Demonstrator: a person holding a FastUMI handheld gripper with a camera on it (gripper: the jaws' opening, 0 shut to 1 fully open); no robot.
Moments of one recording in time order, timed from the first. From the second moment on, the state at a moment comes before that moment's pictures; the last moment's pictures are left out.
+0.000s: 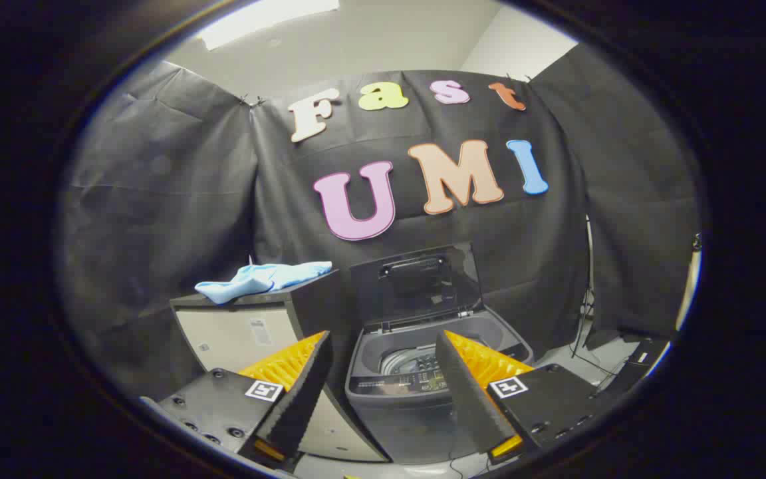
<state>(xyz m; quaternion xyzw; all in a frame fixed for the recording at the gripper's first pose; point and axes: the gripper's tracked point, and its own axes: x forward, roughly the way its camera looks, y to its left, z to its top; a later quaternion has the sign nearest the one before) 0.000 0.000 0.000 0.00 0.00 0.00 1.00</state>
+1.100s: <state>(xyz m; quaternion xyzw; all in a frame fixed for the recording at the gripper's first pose) 0.097 0.123 0.092 0.00 0.03 0.03 1.00</state>
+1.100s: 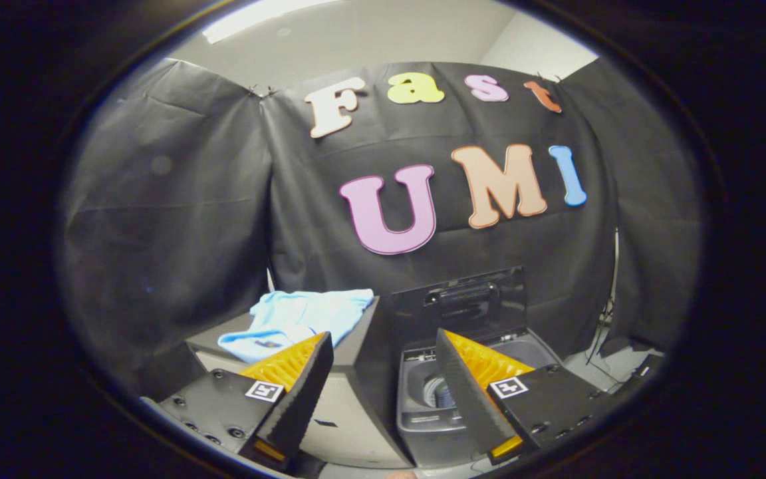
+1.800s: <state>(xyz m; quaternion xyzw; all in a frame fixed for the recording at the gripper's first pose) 0.305 0.293 0.027 -0.11 0.23 0.09 0.96</state>
